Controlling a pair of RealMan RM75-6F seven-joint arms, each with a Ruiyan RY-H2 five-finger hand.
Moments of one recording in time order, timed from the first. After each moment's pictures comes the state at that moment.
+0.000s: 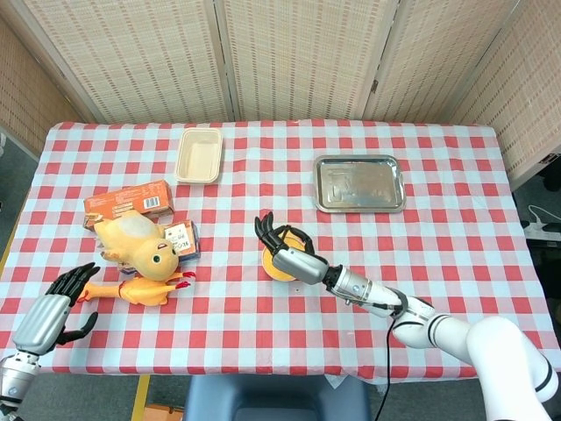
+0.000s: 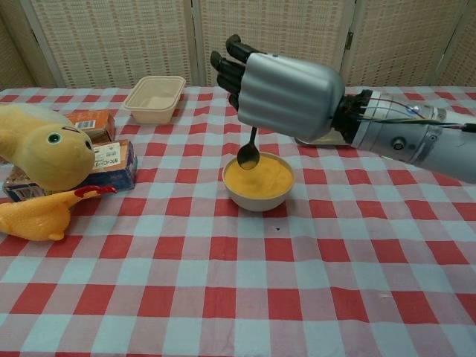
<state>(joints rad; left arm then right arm) -0.21 -1.10 0.05 -1.55 1.59 1.33 -0.28 0.95 -1.69 0.04 -0.99 -1.88 1.22 -1.25</state>
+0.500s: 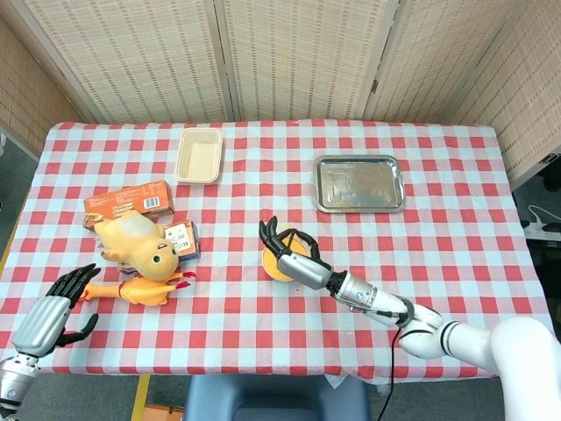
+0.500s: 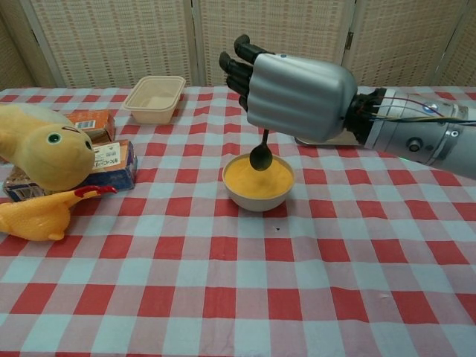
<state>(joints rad) -0.21 -1.09 0.05 -1.56 1.60 1.35 -0.28 0.90 -1.61 0.07 -1.15 -1.85 1.16 -1.37</state>
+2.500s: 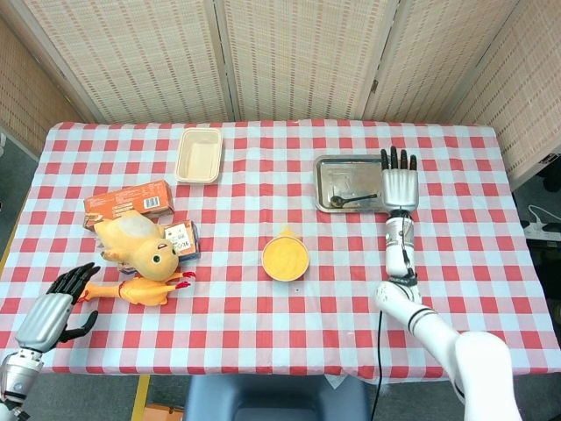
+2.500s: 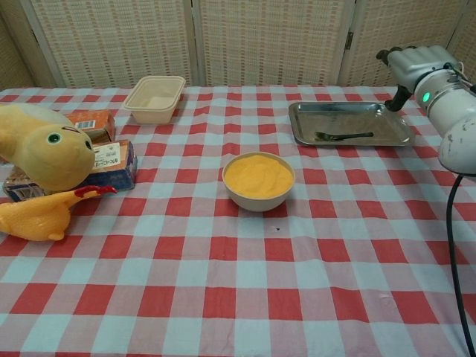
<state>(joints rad) -0.21 -1.12 0.03 -1.54 1.53 1.30 -0.21 0.88 -1.89 0.55 -0.63 -0.95 0.89 -0.62</state>
